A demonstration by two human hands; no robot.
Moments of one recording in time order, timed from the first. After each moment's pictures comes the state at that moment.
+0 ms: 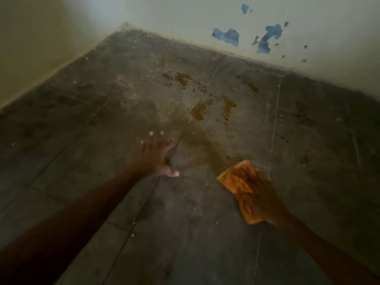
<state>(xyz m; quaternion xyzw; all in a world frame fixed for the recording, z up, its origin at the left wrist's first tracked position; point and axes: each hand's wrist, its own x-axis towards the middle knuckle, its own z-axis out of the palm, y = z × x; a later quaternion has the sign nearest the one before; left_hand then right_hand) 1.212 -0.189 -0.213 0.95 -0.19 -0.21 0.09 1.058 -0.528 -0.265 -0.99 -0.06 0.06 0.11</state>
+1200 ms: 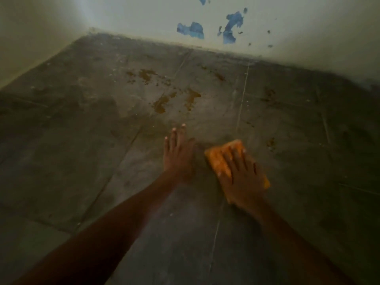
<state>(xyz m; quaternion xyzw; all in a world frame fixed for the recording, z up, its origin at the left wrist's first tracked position) 1.143 -0.393 -0.230 0.97 -0.22 -0.06 0.09 1.046 -0.580 -0.281 -0.99 0.10 -0.01 0.10</state>
